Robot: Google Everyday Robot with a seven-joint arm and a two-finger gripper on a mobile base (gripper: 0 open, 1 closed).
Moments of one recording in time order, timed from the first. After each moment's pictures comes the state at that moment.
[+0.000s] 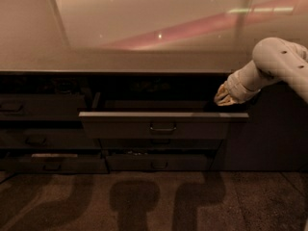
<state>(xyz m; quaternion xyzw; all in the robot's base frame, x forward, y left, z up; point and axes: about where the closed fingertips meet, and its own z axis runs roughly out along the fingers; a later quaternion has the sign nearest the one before) 0.668 -0.263 0.708 -0.82 0.53 -0.07 0.22</state>
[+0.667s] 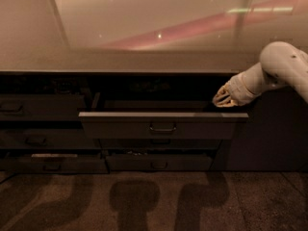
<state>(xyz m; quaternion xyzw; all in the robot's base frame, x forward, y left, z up) 0.666 -0.263 0.703 -0.82 0.51 -0.04 0.26</state>
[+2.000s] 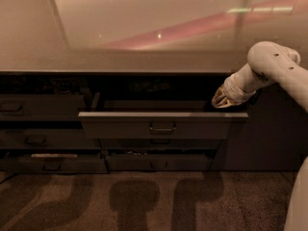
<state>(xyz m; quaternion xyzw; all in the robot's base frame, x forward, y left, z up) 0.679 -0.266 0.682 -0.82 0.52 -0.05 0.21</state>
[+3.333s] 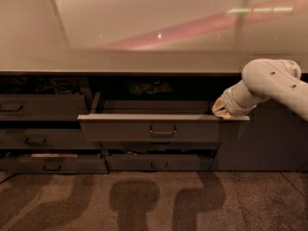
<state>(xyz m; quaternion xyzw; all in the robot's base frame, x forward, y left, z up) 0.631 -0.260 0.680 -0.82 0.54 -0.11 0.18</state>
